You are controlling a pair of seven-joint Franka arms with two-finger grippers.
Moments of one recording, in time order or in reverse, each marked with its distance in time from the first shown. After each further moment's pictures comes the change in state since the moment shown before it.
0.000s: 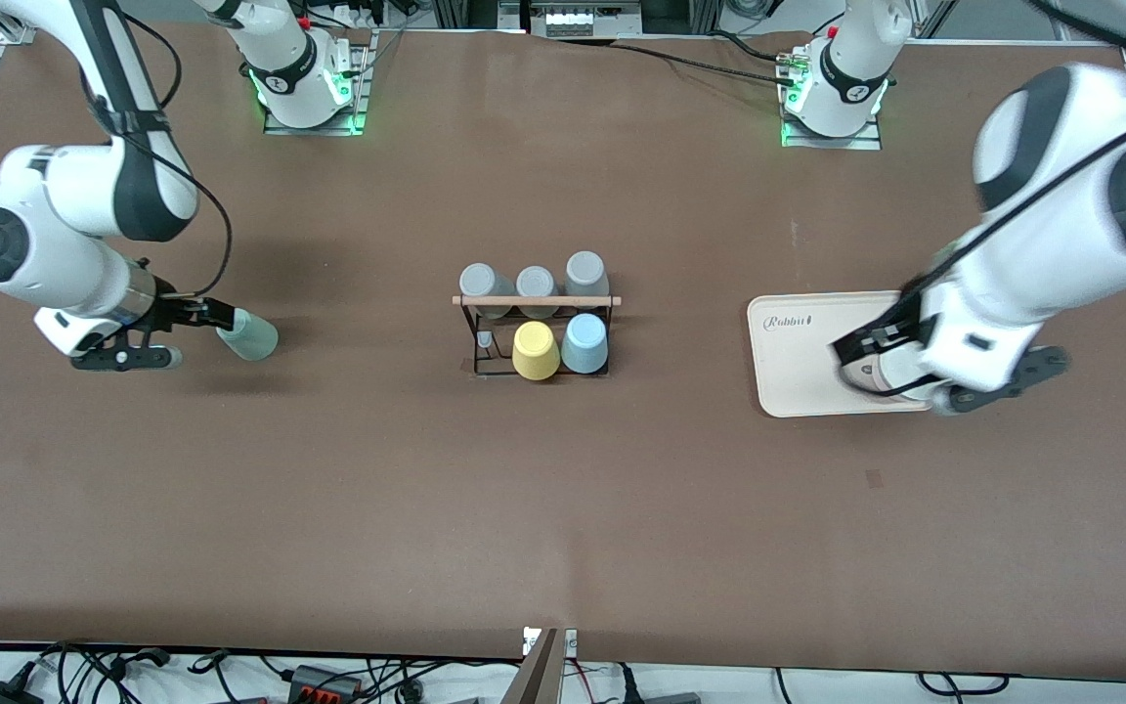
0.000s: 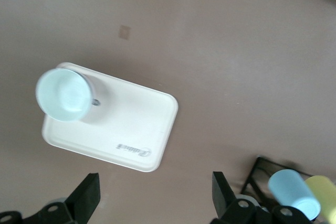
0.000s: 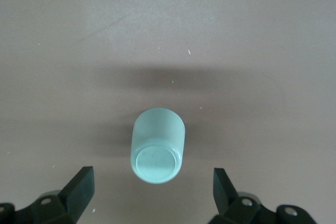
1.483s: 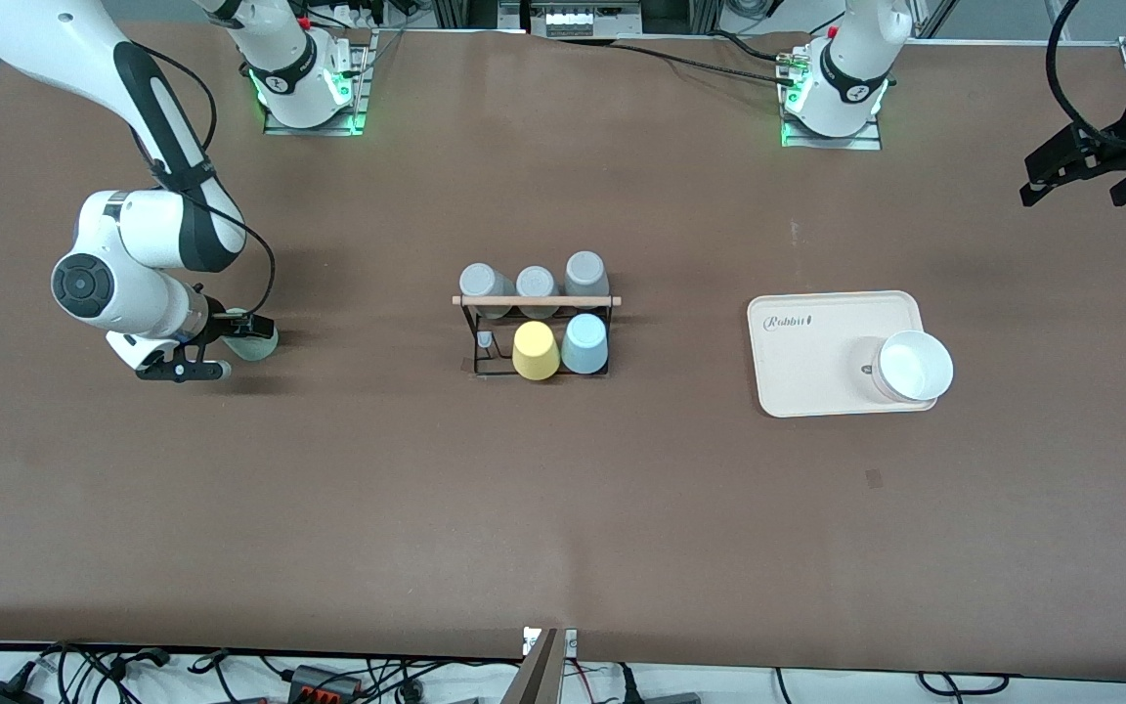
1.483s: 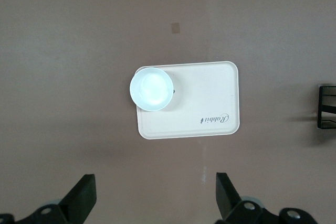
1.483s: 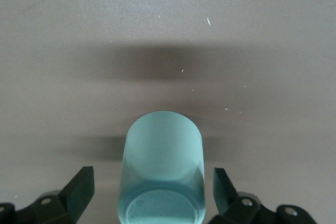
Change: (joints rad) left arm 0.092 -0.499 0.147 -0.404 0.024 -0.017 0.588; right arm 0.010 0.146 -0.003 -0.033 0.000 0.110 0.048
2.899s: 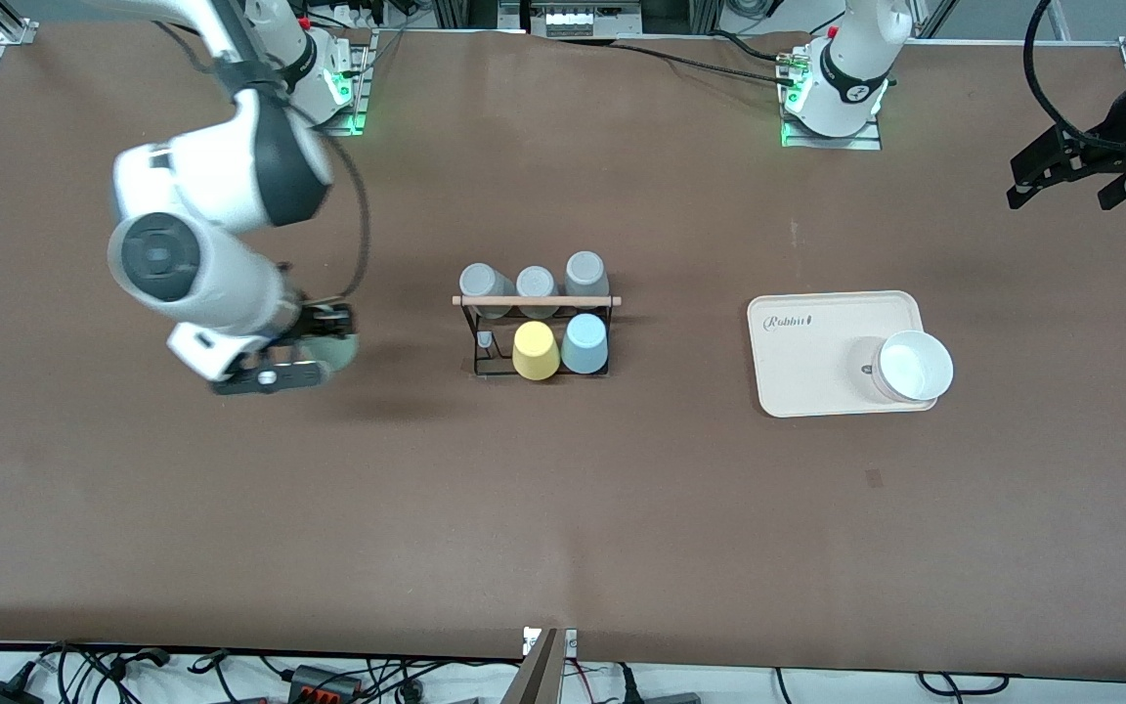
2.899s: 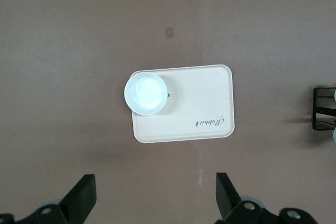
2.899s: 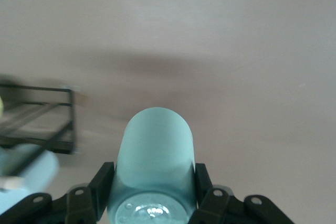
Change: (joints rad) left arm -0.015 0.011 -0.017 0.017 0.000 0.006 -0.018; right arm 0.376 0.033 0.017 0.578 0.053 -0.520 0.293
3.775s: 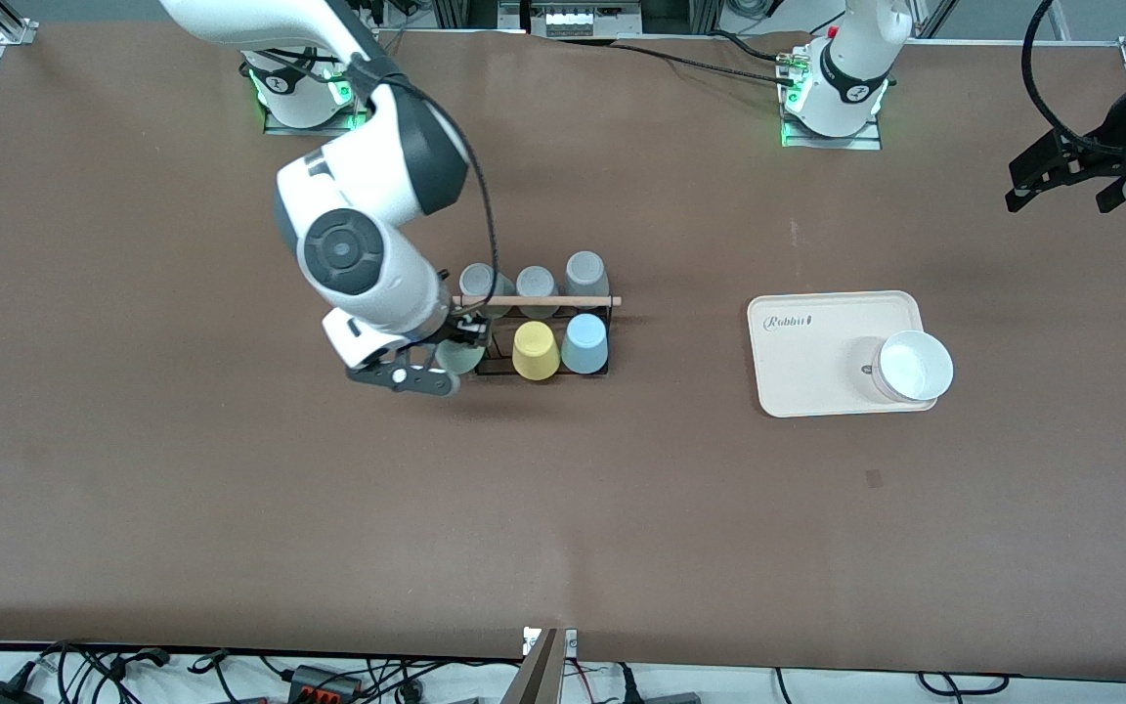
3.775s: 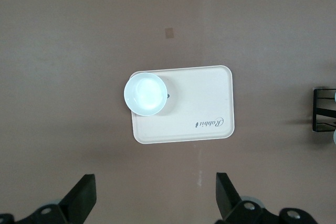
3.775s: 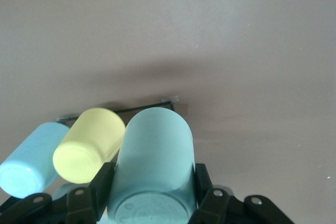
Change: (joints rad) left arm 0.000 0.004 -0.001 0.001 0.000 0.003 -0.005; right arm 0.178 0.186 0.000 0.248 0.097 0.003 0.389
